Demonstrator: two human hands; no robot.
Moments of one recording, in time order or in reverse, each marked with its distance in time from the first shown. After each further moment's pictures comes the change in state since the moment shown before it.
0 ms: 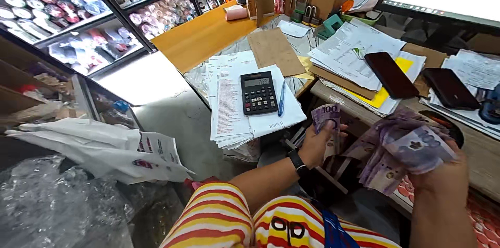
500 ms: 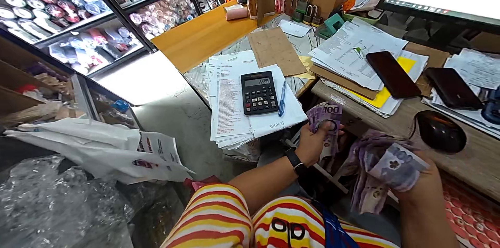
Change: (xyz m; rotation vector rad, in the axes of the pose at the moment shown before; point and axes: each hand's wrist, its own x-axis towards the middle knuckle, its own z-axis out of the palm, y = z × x) left_hand 0.000 0.004 -0.002 -0.034 0.113 0.042; right_hand -0.034 0.004 0.006 0.016 -0.235 0.034
